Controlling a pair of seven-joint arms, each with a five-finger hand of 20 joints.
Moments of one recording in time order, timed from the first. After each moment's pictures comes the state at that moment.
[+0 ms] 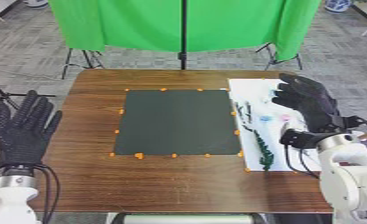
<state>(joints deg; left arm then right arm) 124.1 -69.4 -107.9 -121.6 17.9 3.7 10.0 -107.7 -71.5 101.3 -123.1 -76.7 -0.9 14.4</state>
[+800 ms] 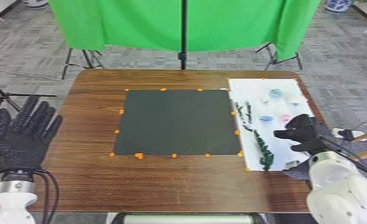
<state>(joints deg) 126.1 -69.9 -108.3 -122.3 17.9 3.8 10.1 -114.1 -64.0 93.5 -126.6 -133.8 -13.4 32.0</state>
